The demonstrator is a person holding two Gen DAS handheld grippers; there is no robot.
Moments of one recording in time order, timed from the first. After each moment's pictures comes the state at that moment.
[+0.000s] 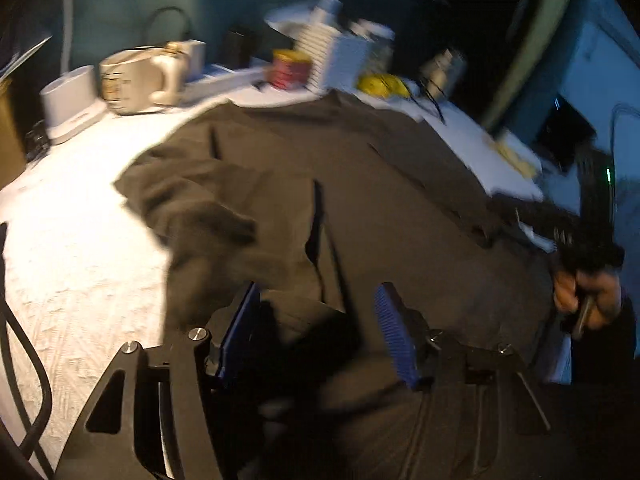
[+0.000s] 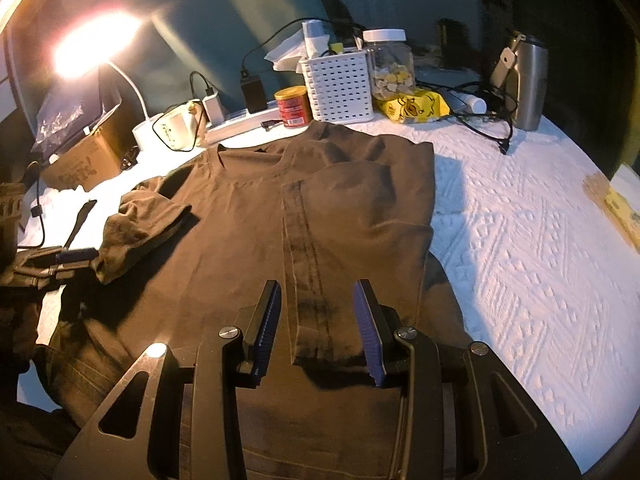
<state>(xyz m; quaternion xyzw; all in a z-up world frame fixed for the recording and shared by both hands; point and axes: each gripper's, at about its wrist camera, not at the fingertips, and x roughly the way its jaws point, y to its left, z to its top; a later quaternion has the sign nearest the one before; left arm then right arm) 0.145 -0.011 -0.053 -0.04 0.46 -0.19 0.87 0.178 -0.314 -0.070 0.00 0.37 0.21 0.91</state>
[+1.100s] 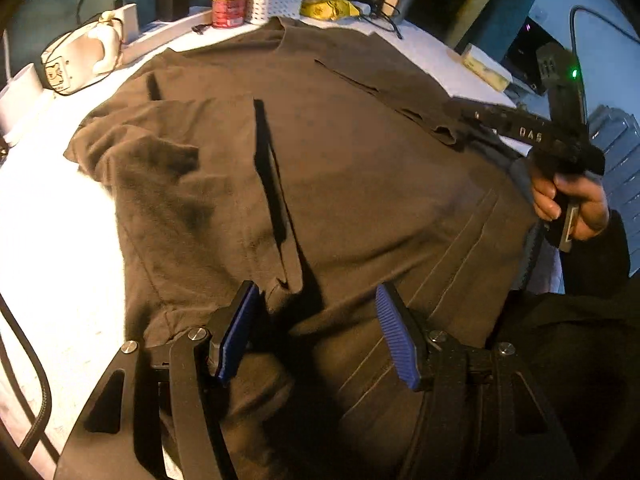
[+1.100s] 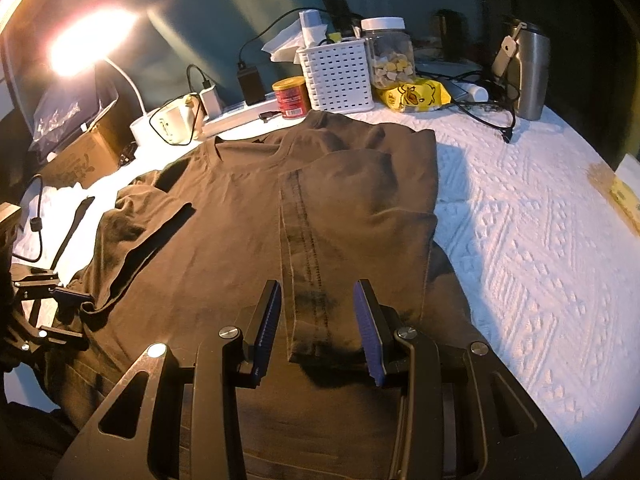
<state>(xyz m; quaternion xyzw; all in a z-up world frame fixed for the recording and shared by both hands) 0.121 -0.020 -0.063 0.02 0.53 -0.25 0.81 0.179 -0.312 -0.075 0.00 0.38 0.21 0.90</state>
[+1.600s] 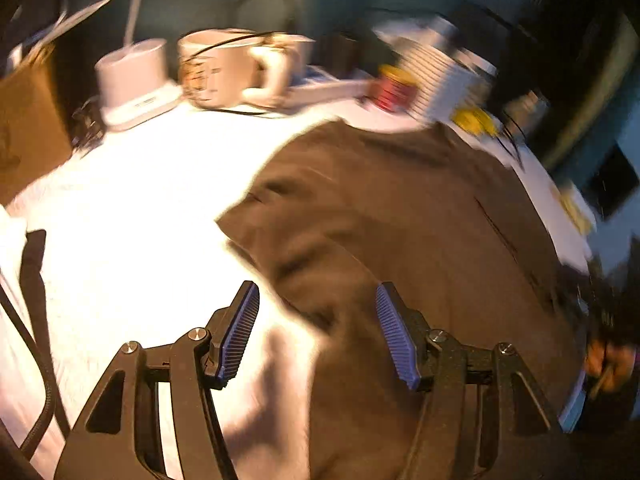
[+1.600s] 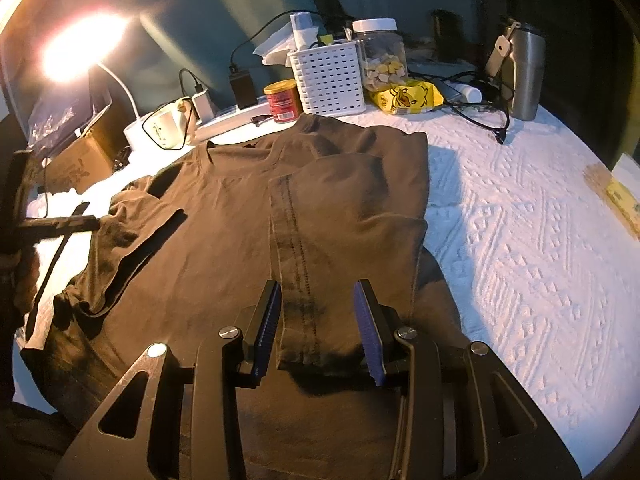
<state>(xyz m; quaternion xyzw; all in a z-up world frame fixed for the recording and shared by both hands) 0.217 0.085 -0.061 -0.10 0.47 -0.08 0.87 0.187 -0.318 -0.073 0.01 0.38 0.20 0.90</state>
